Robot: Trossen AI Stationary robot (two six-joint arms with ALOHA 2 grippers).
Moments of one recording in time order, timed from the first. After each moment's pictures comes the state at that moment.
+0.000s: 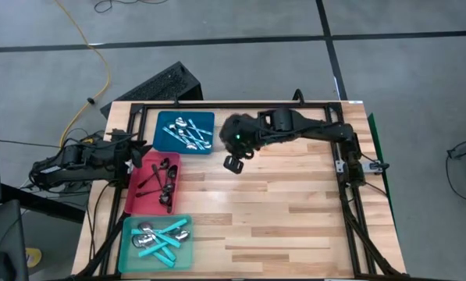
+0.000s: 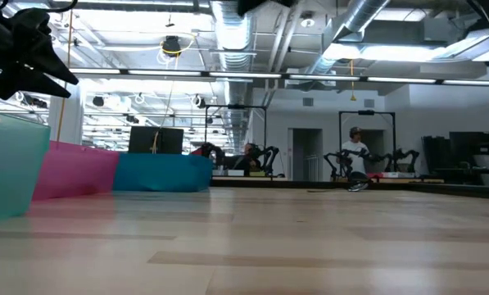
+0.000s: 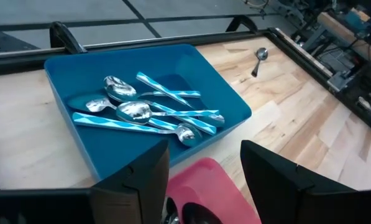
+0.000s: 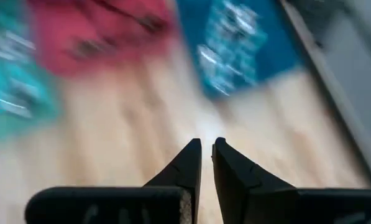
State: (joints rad) left arm 0.09 0.05 0.52 -1.02 -0.51 -0.75; right arm 0.02 2.00 2.35 -1.30 0.25 0.29
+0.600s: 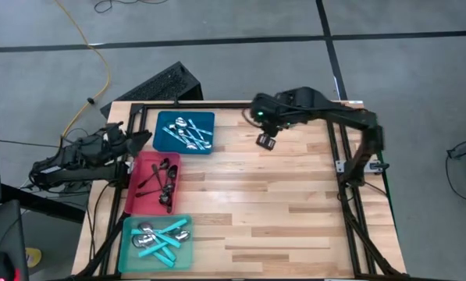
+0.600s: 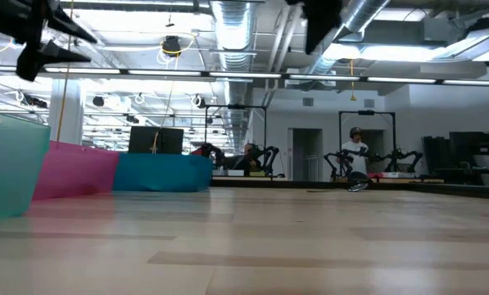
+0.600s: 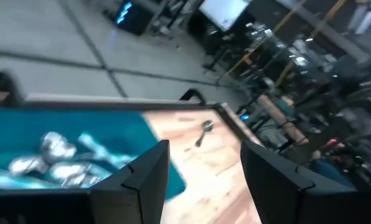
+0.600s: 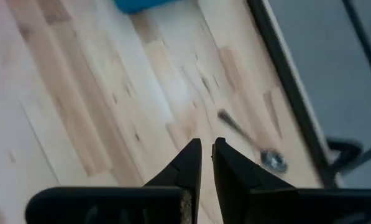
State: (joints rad) left arm 0.09 0.05 0.52 -0.66 -0.56 -0.77; right arm -0.20 1.71 1.95 -1.42 0.26 0.15
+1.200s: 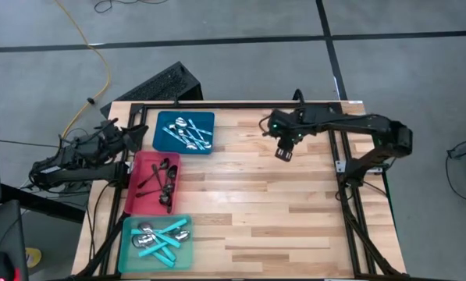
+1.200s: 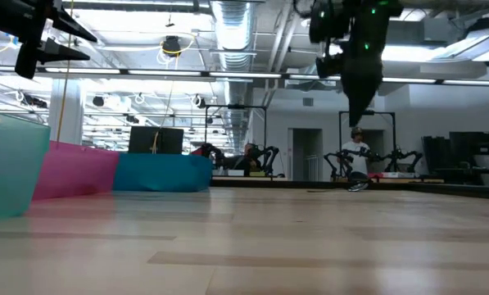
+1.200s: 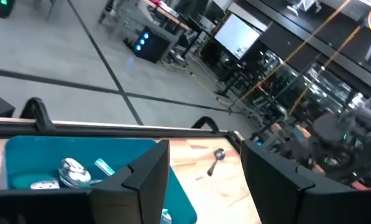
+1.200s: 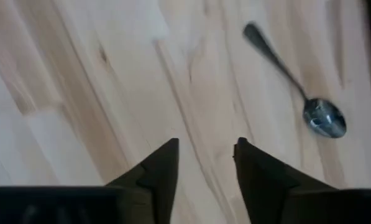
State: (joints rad) left arm 0.09 0.05 0.52 -0.62 -0.70 -0.77; right arm -0.32 1.49 1.21 -1.06 0.13 0.02
